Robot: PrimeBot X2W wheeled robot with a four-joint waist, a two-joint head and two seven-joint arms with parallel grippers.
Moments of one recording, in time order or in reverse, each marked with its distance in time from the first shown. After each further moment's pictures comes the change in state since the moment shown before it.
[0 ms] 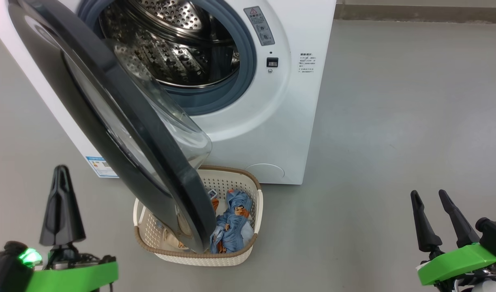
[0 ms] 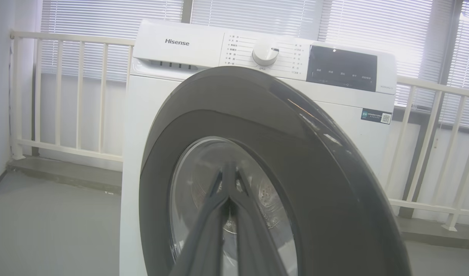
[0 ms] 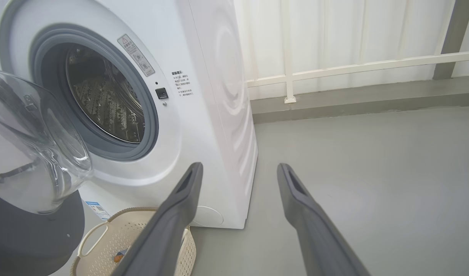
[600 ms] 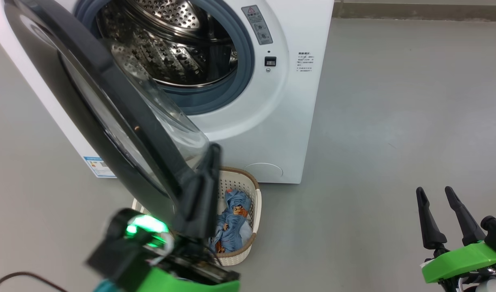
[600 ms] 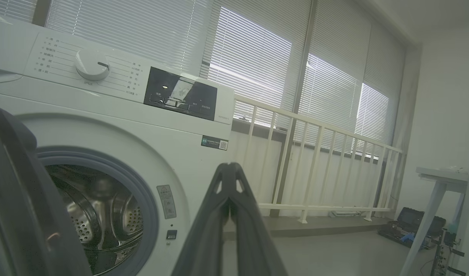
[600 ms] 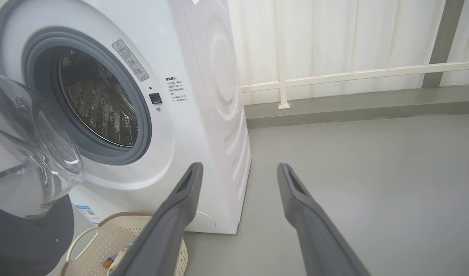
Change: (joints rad) left arm -0.074 0.001 -0.517 -0.274 -0.085 0.133 0.120; right arm 0.002 0.004 -0.033 -0.015 -0.035 0.000 0.000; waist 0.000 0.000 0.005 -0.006
